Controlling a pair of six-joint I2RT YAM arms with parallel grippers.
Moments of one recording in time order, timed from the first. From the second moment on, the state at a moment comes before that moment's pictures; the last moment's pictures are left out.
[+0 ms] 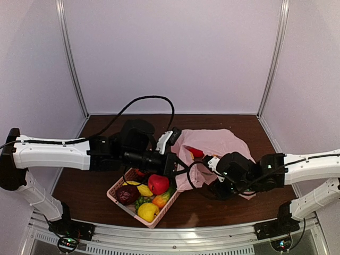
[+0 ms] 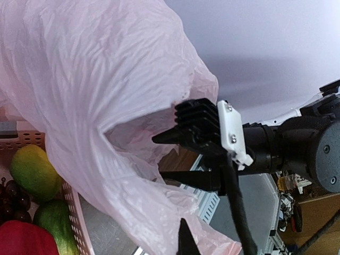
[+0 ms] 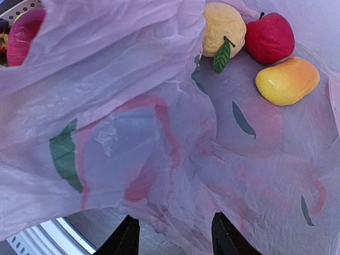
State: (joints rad) left arm -1.16 1.49 1.11 -0.11 0.24 -0.72; right arm 1.20 1.20 0.80 -0.57 0.33 0.39
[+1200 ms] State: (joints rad) left arm -1.16 1.49 1.16 -0.32 0.17 -0.58; right arm 0.82 1.34 1.06 -0.47 0.17 0.39
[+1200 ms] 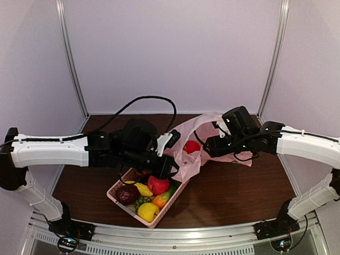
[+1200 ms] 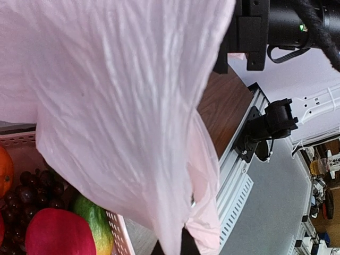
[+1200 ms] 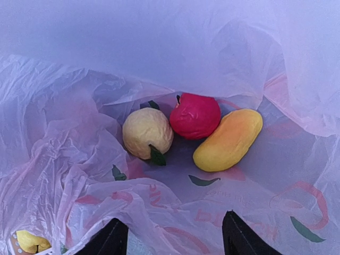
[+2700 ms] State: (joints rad) left arm -1.13 1.49 1.17 -0.28 0.22 -0.49; right arm 0.80 1.57 0.96 -0.20 0.32 0.47
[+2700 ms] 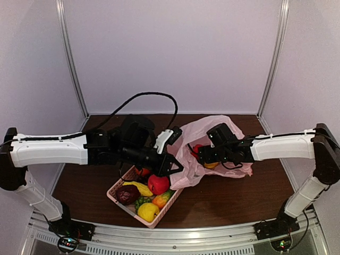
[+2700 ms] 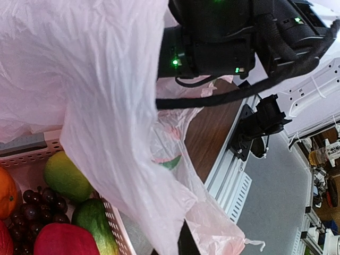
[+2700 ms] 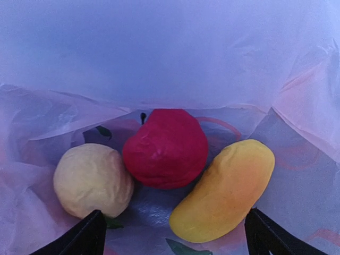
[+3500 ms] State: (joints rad) left arm -1.13 1.45 1.15 -0.29 0.23 -0.50; right arm 0.74 1.85 1.04 -0.26 0.51 0.57
